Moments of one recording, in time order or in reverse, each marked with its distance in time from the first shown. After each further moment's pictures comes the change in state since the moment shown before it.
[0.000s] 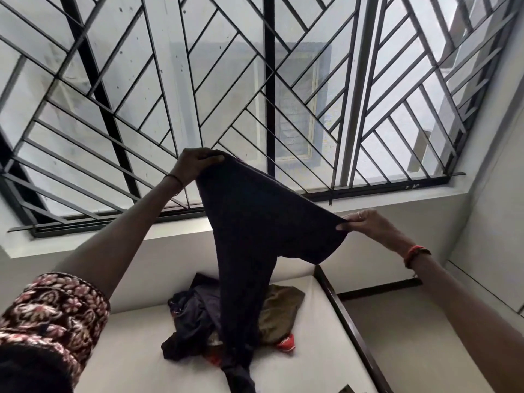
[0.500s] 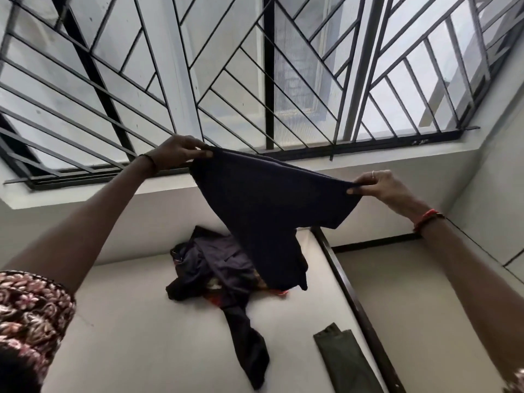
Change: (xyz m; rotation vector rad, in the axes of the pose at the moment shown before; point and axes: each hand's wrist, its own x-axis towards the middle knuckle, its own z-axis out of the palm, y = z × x) left_hand -0.054 -0.017 0.012 0.148 -0.321 -0.141; right_hand -0.015 0.029 -0.023 0.042 0.002 0.044
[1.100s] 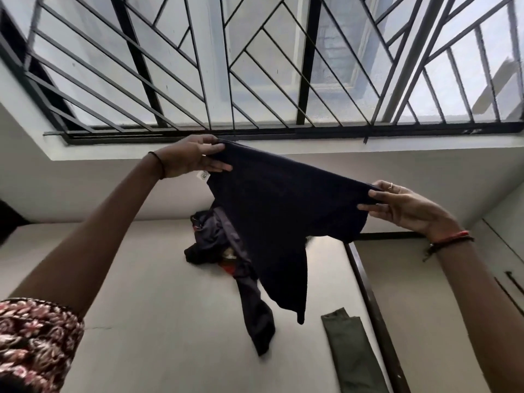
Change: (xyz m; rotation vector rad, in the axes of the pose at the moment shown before) left_hand -0.059 -0.029 0.030 -0.693 -0.170 -0.388; right_hand -0.017 0.029 0.042 0.752 -0.340 0.413
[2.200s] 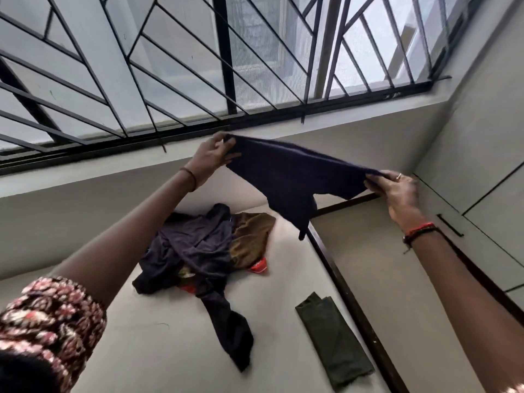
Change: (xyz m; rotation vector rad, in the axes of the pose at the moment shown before) left_hand 0.170 -0.027 0.121 0.011 -0.016 0.268; right_hand 0.007 0.032 -0.094 0.016 0.884 -0.420
